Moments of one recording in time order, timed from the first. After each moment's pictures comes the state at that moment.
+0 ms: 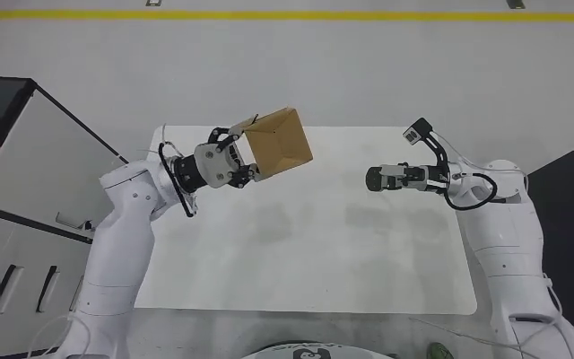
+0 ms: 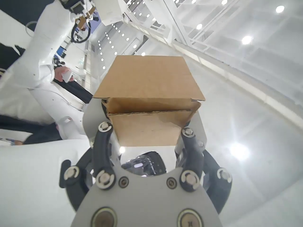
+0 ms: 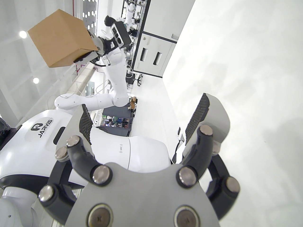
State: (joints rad) left arm 1.26 -1.16 -1.44 -1.83 -1.18 0.78 -0.77; right arm -1.11 -1.11 1.49 -1.27 0.39 -0.28 1.54
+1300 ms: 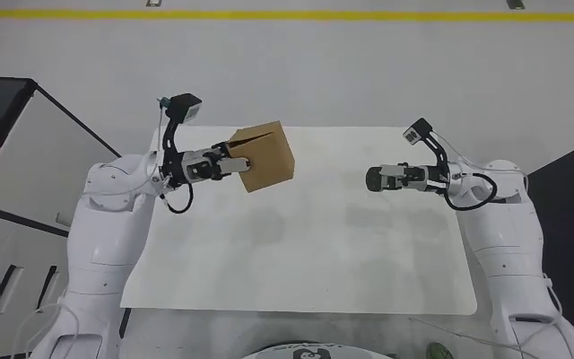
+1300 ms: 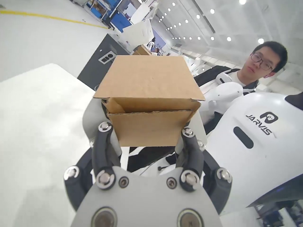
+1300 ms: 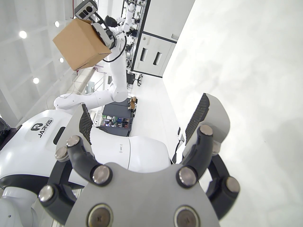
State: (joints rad) left arm 1.17 -1.12 -1.43 -1.66 -0.40 -0.65 -1.17; right arm -1.11 -1.11 1.49 -1.27 0.39 -0.28 1.54
